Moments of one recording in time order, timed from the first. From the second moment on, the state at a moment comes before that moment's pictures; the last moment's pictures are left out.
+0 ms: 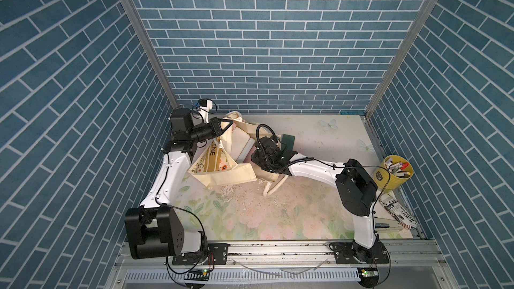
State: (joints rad) left arm 0.05 1.38 1.16 -0.10 0.92 -0.60; right arm 0.97 2.00 1.49 -0.22 0.12 1.25
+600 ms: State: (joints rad) left arm 0.05 1.38 1.16 -0.10 0.91 -0.59; right arm 0.98 1.92 1.45 -0.23 0.18 1.18
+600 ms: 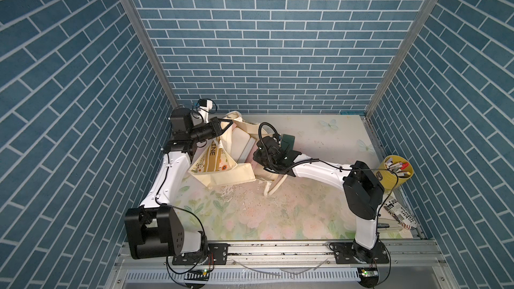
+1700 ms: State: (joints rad) left arm 0.06 1.38 1.16 -0.10 0.91 -0.60; right arm 1.00 1.62 1.11 0.09 0.17 0.99
